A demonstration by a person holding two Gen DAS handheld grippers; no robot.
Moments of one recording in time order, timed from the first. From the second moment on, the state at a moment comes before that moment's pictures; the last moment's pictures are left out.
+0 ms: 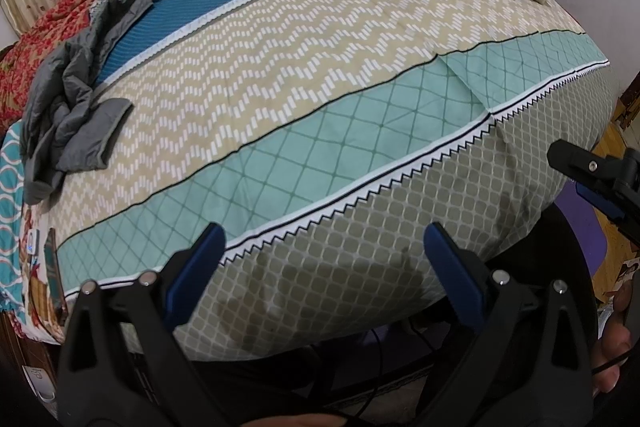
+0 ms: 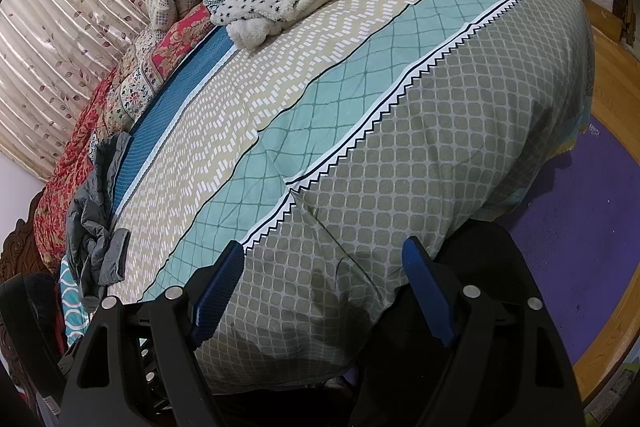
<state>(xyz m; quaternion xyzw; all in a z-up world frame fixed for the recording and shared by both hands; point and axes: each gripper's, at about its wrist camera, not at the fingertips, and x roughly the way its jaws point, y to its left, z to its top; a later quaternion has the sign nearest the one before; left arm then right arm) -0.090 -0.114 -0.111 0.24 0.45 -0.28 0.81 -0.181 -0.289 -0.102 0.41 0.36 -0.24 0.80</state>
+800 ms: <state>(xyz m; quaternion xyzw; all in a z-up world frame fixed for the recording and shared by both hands) -0.088 -0.114 -0.110 0.24 0.45 -0.28 0.81 -0.183 -0.285 -0.105 0.41 0.37 -0.24 0.80</state>
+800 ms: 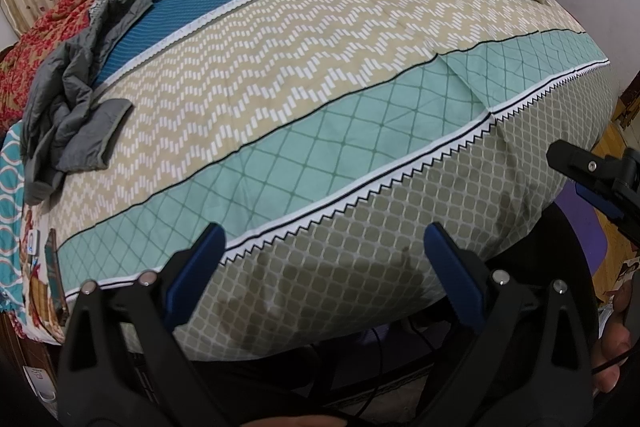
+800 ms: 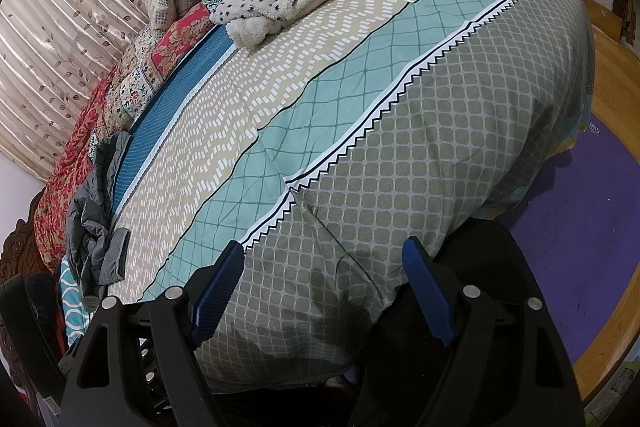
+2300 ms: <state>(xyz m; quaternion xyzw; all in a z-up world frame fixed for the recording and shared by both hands) -0.087 -0.110 -0.109 0.24 0.45 -0.29 0.81 -0.183 -0.283 -0.108 0.41 0.37 -0.24 0.80</state>
